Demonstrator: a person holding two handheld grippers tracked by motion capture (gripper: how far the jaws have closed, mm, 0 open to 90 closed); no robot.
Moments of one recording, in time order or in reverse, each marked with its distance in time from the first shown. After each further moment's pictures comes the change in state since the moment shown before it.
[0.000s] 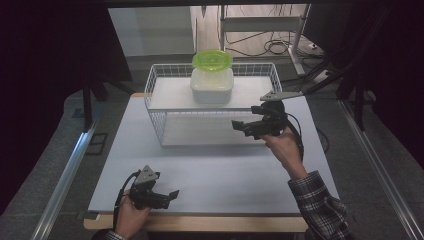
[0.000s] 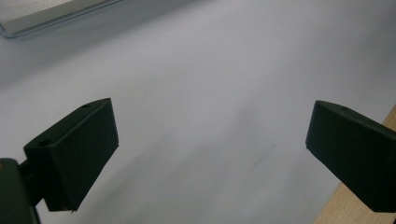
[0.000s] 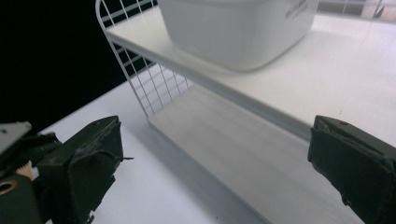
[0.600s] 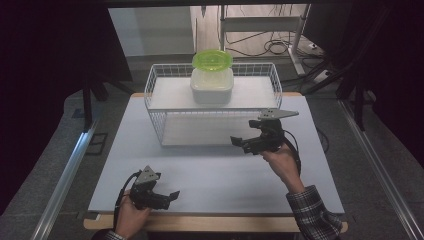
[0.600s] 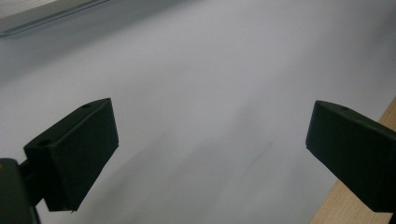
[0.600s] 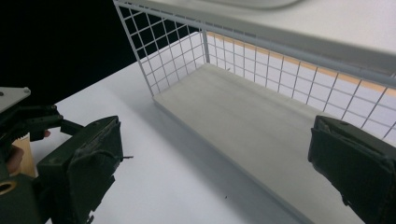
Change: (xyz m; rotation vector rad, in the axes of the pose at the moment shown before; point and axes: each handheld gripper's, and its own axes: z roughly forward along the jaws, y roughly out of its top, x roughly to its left) left arm -0.001 0.000 0.001 0.009 -0.011 0.007; right arm 0.005 -0.044 0.009 -0.005 0.030 -0.026
